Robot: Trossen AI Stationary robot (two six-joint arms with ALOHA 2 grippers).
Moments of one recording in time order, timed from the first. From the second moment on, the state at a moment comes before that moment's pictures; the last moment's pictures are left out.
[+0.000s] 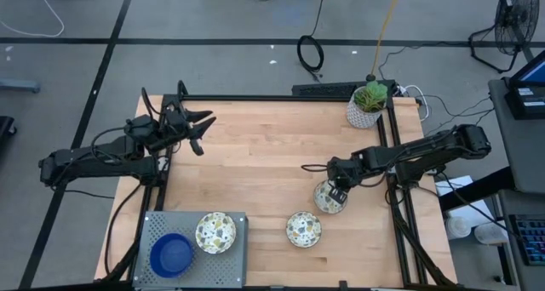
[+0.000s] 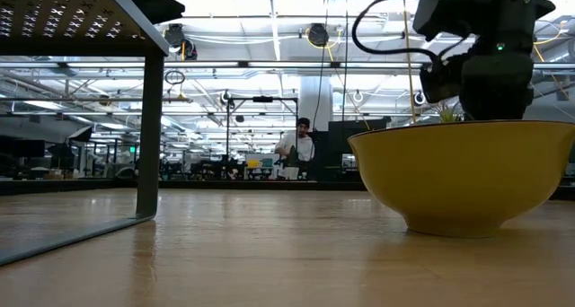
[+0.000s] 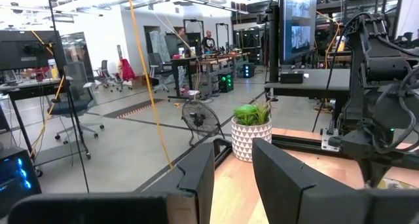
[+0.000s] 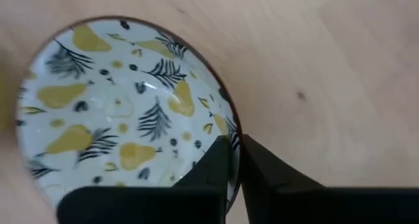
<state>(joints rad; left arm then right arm) 0.26 0.55 0.47 0.19 -0.21 0.09 0.10 1.30 0.71 -0.78 0.02 0.70</state>
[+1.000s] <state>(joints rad) 0.26 0.56 0.47 0.21 -0.21 -0.18 0.03 1.30 0.71 -0.48 0.27 0.42</state>
